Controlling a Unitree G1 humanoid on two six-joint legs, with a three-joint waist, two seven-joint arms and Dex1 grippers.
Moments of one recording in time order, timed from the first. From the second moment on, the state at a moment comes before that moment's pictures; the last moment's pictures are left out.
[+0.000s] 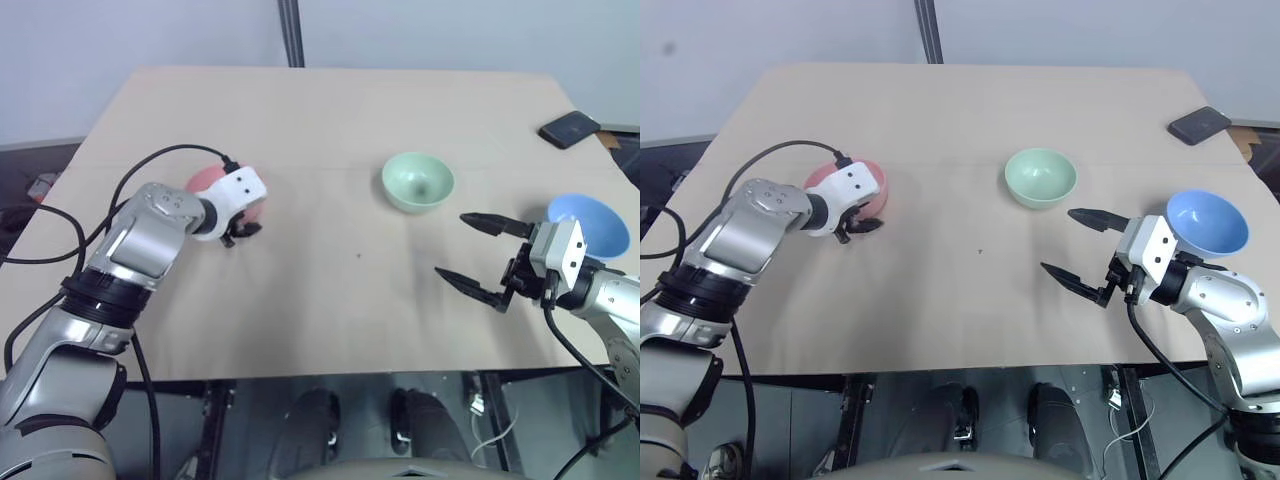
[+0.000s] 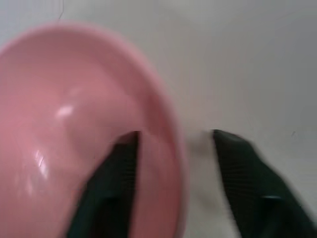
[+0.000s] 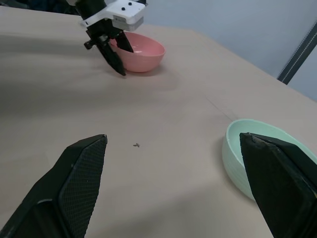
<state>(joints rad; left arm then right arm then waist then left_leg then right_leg) -0.75 0.90 -0.36 0.11 -0.01 0.69 -0.87 -0.06 -0.70 -0.14 -0.46 0.46 0.19 0.88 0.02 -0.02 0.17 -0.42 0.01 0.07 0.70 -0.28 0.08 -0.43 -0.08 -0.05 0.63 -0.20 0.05</state>
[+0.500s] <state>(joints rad) -0.64 0.85 -0.34 -0.17 -0.16 0.38 -1.24 -0.01 -0.70 -0.17 -0.50 0.42 0.21 0.78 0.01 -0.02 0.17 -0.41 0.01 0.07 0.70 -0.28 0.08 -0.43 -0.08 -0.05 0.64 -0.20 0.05</state>
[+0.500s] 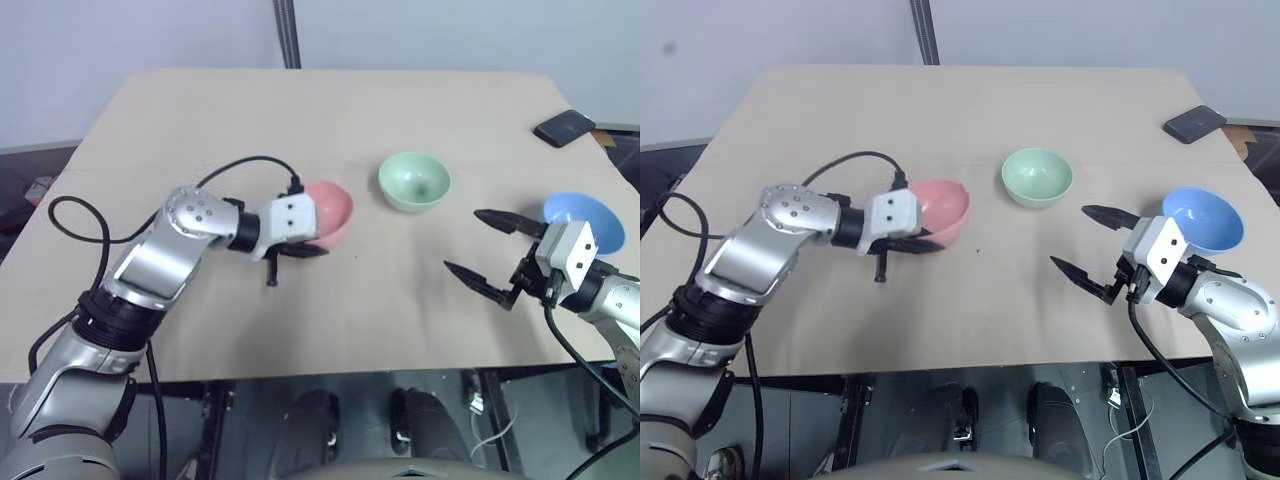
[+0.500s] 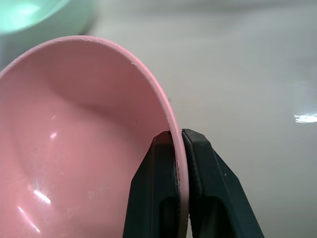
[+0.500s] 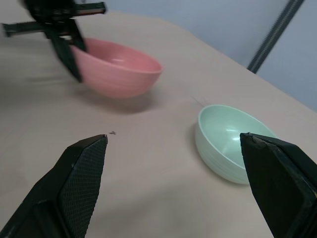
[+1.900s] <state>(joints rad) -0.05 0.71 0.32 -0.46 -0.55 0.47 -0.88 -0.92 -0.49 0.32 0.66 -0.15 -0.22 0.91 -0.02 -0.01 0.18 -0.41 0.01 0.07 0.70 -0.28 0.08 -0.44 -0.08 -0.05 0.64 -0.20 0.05</state>
